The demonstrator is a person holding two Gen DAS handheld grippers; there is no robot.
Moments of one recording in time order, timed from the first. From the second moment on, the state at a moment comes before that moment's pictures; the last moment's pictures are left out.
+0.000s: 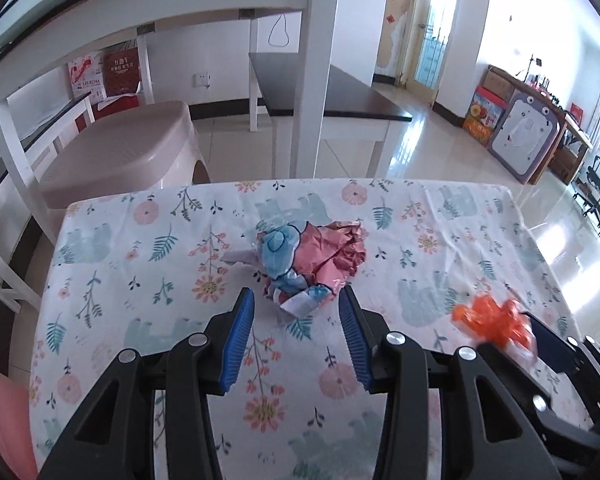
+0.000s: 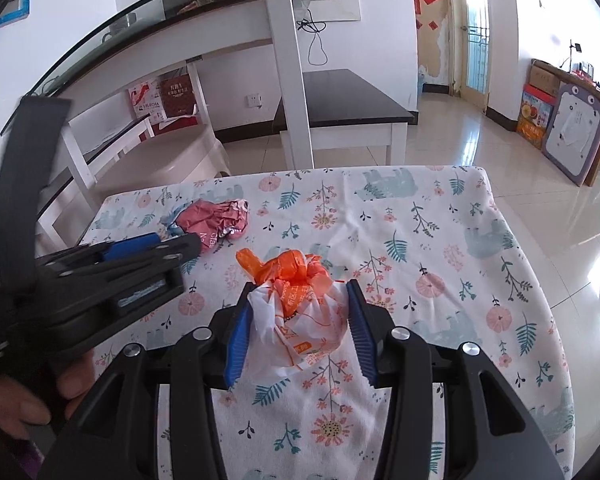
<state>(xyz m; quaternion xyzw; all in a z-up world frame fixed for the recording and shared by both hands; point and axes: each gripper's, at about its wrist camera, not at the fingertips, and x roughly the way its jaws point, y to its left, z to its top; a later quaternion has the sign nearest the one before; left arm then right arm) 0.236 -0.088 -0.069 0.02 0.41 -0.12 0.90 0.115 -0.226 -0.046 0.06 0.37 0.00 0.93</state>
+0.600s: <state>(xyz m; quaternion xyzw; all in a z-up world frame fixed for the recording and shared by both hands) 0.210 -0.071 -0.068 -0.01 0.41 -0.11 0.91 0.118 -0.227 -0.051 0.07 0.38 0.01 0.92</state>
